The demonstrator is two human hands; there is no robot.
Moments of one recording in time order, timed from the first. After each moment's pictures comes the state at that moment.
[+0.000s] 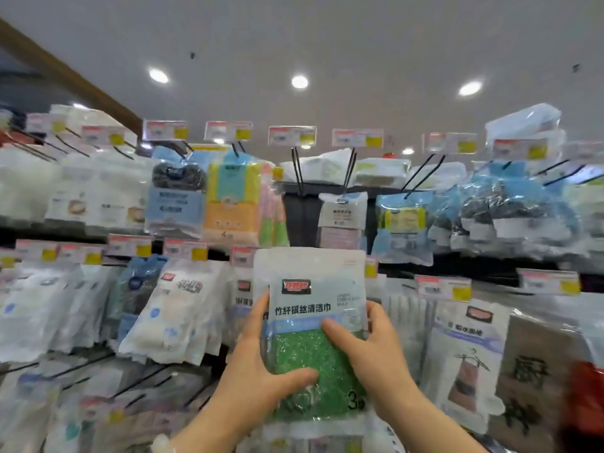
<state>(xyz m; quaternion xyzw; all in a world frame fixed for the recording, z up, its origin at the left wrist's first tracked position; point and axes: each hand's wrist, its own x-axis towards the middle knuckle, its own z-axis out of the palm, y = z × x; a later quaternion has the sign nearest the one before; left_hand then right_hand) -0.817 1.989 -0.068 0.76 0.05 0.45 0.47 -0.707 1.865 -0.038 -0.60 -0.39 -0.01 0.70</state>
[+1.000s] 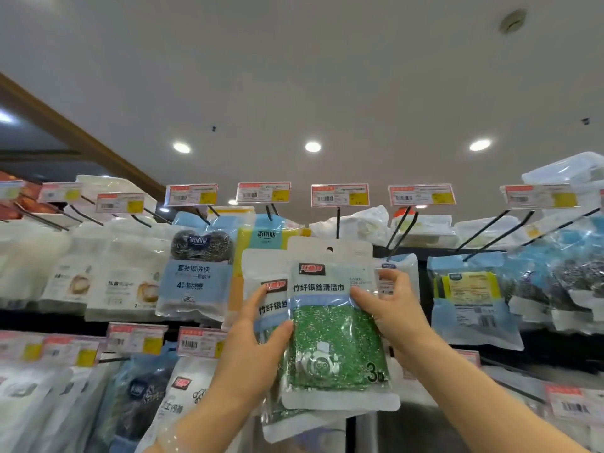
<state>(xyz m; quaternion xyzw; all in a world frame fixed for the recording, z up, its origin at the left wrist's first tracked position) -0.784 2.123 0.053 0.70 0.06 0.56 0.44 -0.641 2.006 0.106 -0.55 -0.44 -0.03 0.71</state>
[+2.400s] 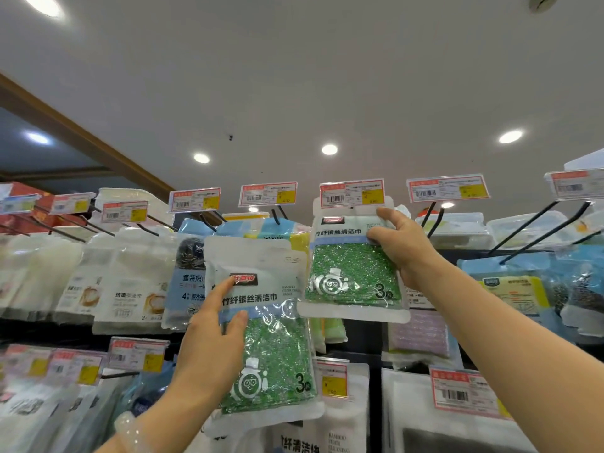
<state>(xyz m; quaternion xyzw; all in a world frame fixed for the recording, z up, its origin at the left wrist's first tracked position) -0.784 2.173 0.075 0.68 0.17 0.64 0.32 -0.597 2.040 0.209 -0.54 -0.47 -0.06 0.69</state>
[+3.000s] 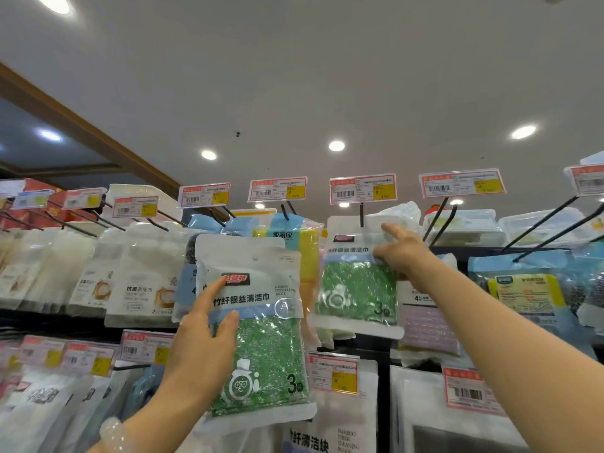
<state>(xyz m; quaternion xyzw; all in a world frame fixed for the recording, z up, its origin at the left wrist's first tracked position) -0.798 2.190 0.064 0.67 0.19 0.64 0.32 -0.574 2.059 0.202 -0.68 -0.46 -0.11 0.57</state>
